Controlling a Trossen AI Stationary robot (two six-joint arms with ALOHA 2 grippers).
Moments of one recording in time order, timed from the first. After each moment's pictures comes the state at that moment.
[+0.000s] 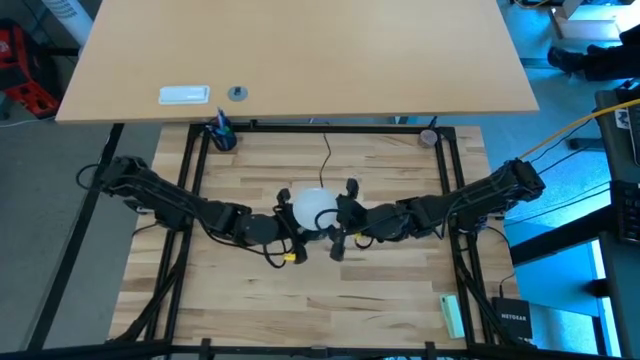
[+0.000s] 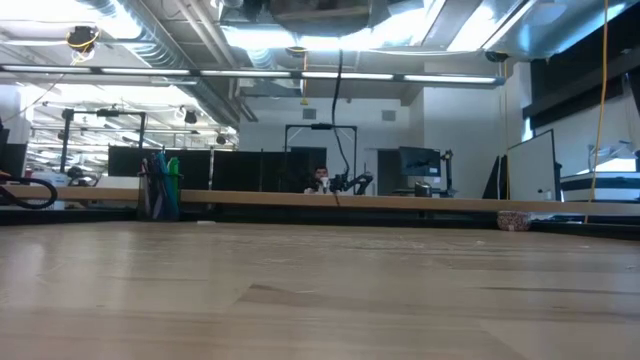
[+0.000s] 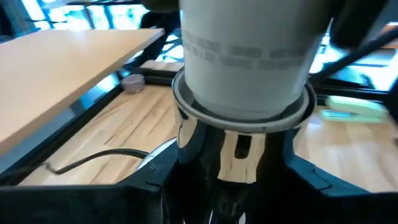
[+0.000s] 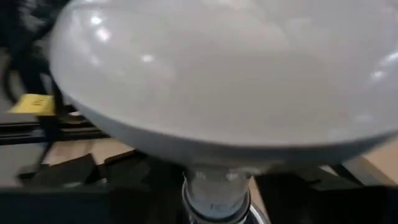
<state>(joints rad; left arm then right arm) -0.36 1.50 1.07 0.09 -0.65 -0.16 0.33 1.53 1.28 0.03 0.54 0.06</state>
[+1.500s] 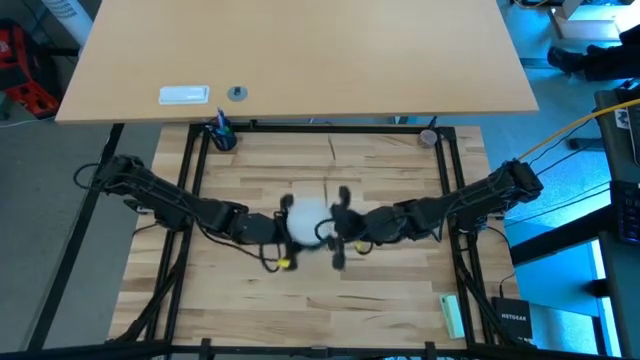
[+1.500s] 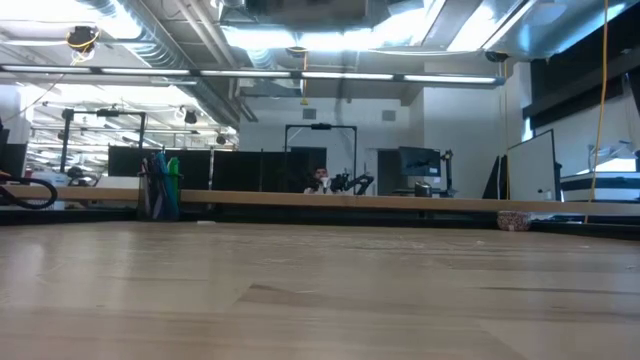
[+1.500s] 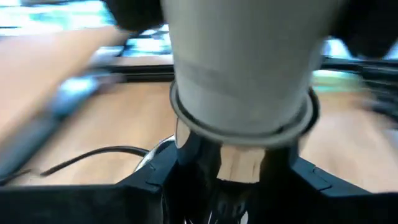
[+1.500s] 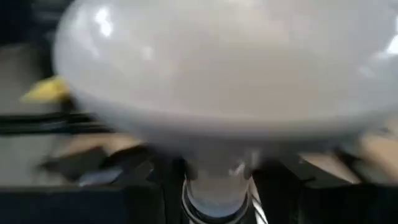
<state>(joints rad) -0.36 1.48 1.07 0.03 -0.55 -0.09 0.33 1.56 1.29 0.05 0.48 0.04</state>
